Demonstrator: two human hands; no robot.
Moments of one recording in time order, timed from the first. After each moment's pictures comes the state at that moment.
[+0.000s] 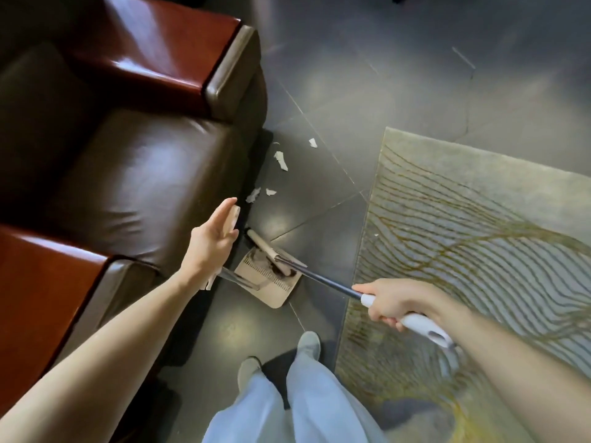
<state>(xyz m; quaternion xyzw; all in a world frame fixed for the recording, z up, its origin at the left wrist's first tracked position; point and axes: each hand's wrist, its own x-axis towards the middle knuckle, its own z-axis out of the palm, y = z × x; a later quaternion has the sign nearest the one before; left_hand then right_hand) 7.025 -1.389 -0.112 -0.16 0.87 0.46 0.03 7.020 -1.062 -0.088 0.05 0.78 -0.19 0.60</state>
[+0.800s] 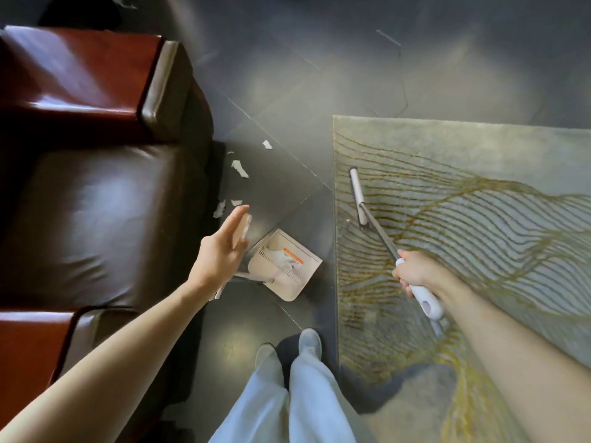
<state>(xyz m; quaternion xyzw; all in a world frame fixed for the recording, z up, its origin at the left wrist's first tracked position) 7.005 -1.332 -0.094 -0.01 0.90 0.44 0.09 7.038 -0.983 -0.115 0.34 0.79 -0.37 0.35</state>
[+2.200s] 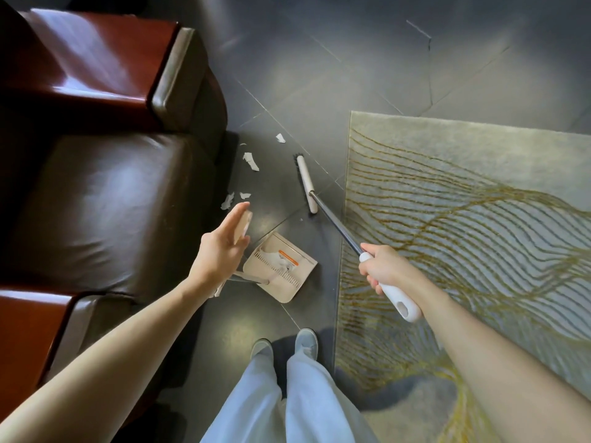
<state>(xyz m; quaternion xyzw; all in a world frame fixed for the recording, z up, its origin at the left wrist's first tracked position) 6.993 -1.310 -0.107 -0.07 0.89 0.44 0.09 7.001 -1.012 -0.125 0.27 0.78 -0.42 0.37</state>
